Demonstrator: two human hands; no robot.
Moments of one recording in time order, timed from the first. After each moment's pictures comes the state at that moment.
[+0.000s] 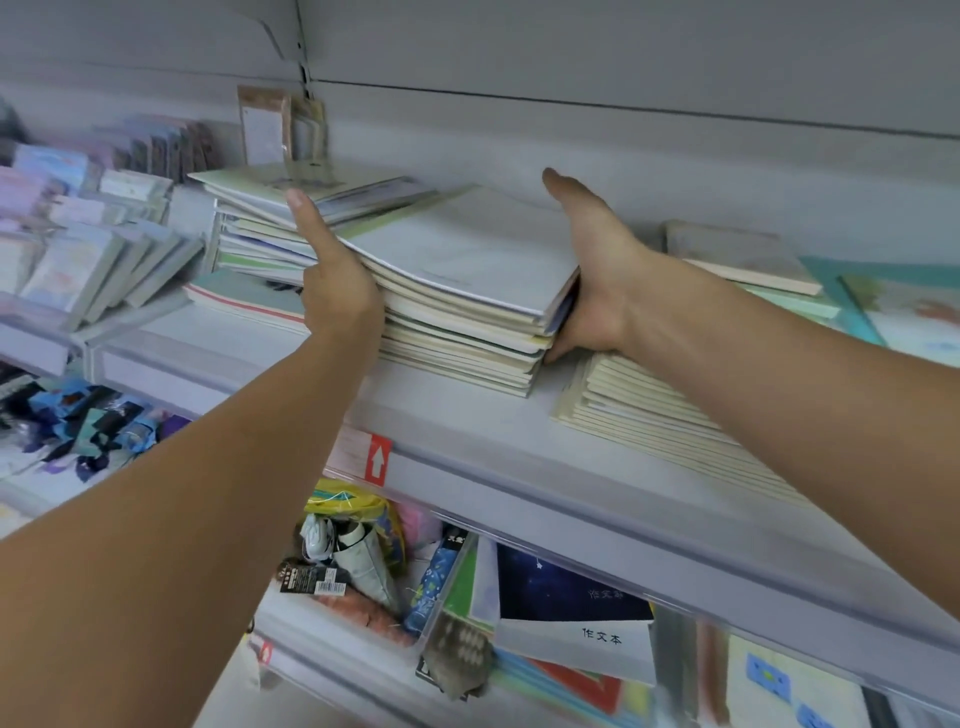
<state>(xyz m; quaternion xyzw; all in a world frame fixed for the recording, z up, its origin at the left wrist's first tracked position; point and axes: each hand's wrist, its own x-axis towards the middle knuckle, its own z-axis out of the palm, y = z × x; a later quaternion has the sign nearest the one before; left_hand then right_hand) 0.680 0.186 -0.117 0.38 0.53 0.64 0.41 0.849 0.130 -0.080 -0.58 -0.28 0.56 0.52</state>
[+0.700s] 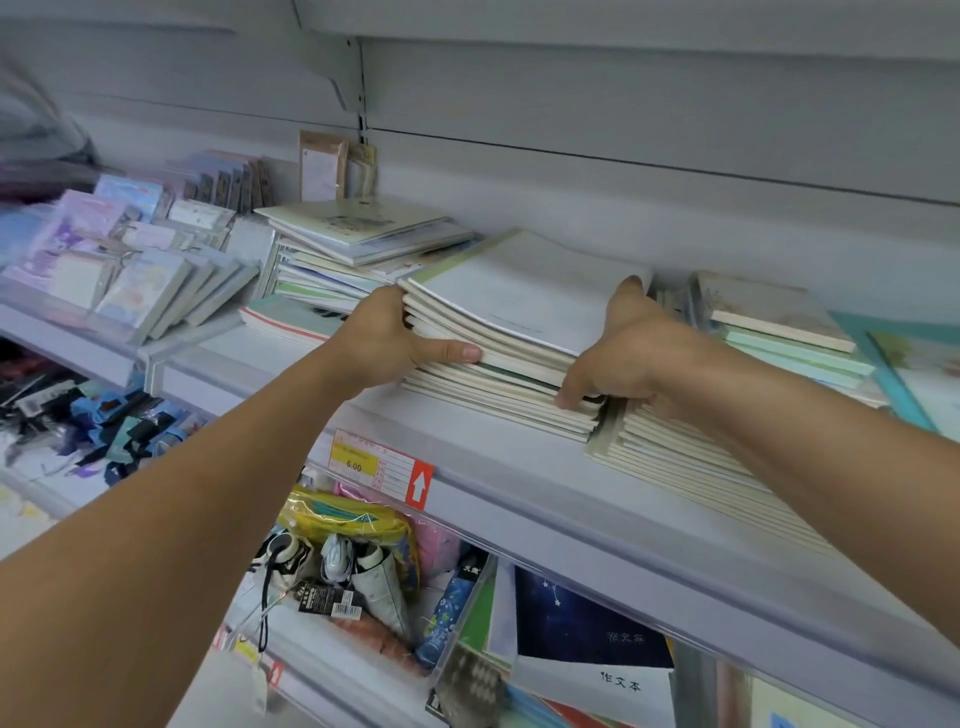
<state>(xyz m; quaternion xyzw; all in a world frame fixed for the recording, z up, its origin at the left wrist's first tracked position) 0.631 0.176 -0.116 0.76 0.40 0.36 0.35 0.821 0.075 -0.055 -0.80 -0.52 0.22 0.17</state>
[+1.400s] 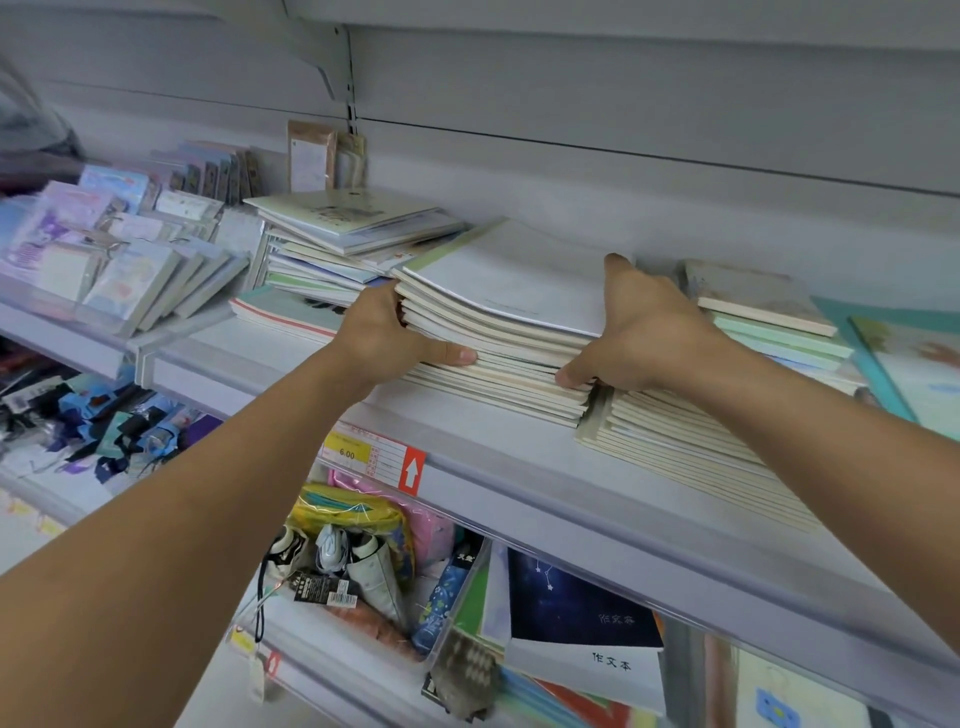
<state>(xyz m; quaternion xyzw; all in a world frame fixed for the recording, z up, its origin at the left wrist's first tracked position) 0.637 0.180 -0.133 0.70 0.42 0.41 0.41 0.833 0.069 -0.060 -0.79 -0.59 0.06 0.14</state>
